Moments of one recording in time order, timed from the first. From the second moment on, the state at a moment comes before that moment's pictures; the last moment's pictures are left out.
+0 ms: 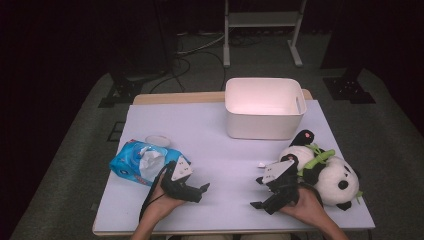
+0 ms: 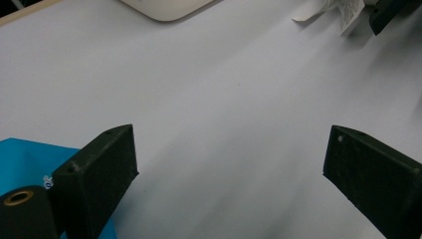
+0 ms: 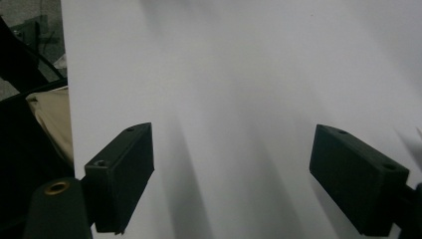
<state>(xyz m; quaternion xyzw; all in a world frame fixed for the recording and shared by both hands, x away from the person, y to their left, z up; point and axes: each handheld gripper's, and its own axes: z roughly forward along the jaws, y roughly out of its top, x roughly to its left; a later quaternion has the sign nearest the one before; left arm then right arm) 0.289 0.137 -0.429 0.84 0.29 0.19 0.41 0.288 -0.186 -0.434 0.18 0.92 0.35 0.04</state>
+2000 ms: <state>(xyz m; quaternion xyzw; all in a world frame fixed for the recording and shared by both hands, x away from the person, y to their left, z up) 0.288 0.135 -0.436 0.85 0.28 0.20 0.39 0.315 -0.243 -0.304 0.14 0.94 0.32 0.04</state>
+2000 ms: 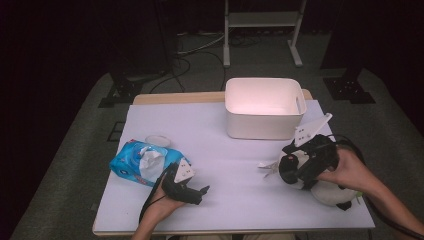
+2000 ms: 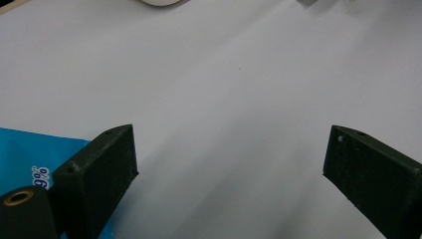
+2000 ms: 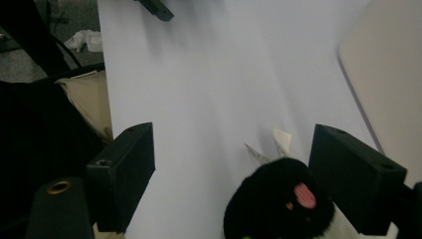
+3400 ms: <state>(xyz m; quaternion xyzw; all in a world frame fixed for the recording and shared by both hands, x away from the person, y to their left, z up) 0.289 0.130 -0.441 0.86 0.28 0.19 0.38 0.341 -0.343 -0.329 0.23 0.93 0.29 0.05</state>
